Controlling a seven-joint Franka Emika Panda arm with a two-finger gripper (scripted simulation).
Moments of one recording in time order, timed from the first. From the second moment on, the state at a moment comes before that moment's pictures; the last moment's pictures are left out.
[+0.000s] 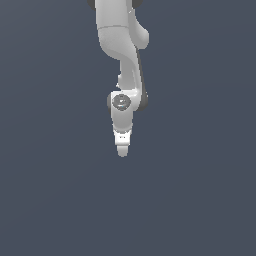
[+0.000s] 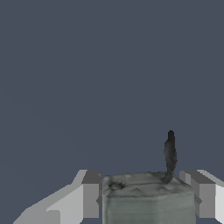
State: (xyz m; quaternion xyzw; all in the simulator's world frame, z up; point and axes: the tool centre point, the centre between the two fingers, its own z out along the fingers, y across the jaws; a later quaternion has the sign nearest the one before) arm -0.065 -0.024 0.013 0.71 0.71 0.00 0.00
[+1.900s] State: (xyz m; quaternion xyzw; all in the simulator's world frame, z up) arm 0.056 -0.189 0.051 0.71 0.71 0.00 0.00
